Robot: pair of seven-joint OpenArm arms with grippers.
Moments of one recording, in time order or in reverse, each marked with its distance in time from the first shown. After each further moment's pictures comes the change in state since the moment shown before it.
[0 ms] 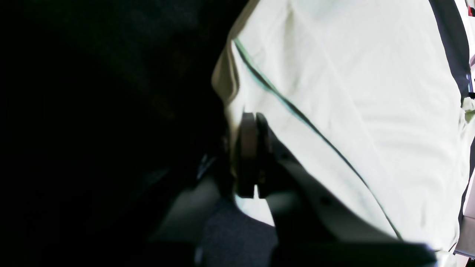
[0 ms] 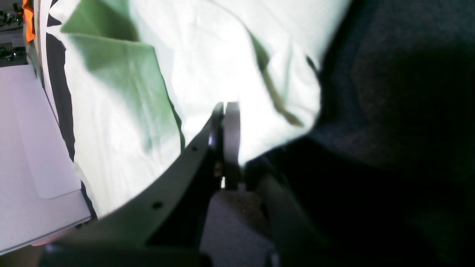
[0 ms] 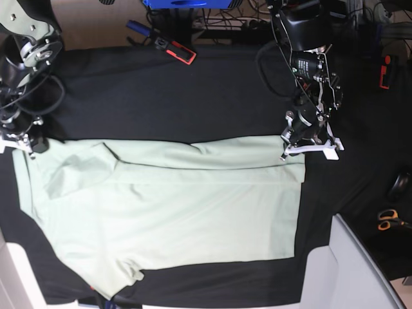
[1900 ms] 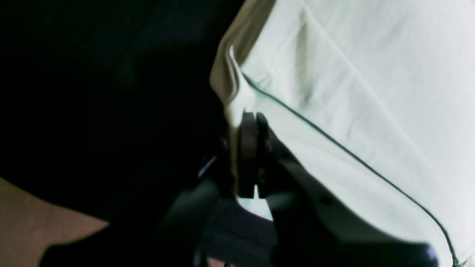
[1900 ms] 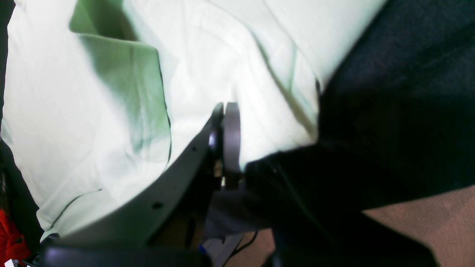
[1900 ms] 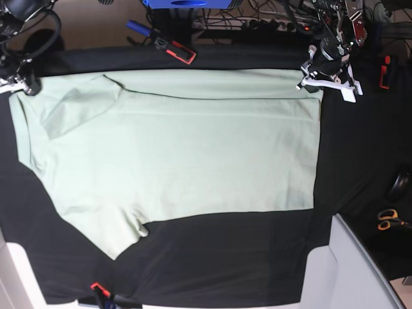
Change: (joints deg) left arm 24.8 -4.3 0.0 19.6 -0.5 -0.9 7.5; right arm -21.7 -6.4 -0.3 31.7 7.6 4.6 -19.8
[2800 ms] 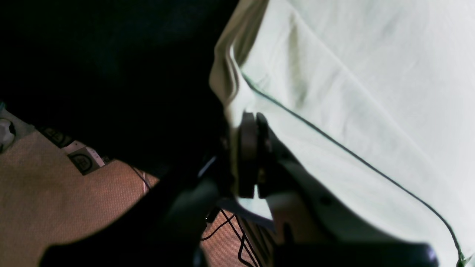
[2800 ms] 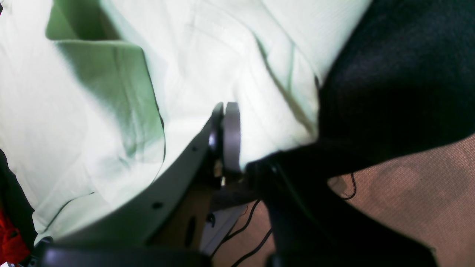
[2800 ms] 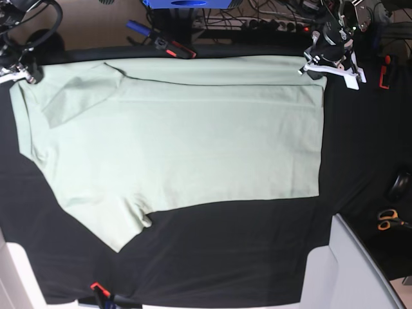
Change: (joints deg) left arm 5.6 0.0 -0.2 4.8 0.1 0.0 0.1; right arm -3.0 -0.2 0.0 0.0 0.2 0.2 0.0
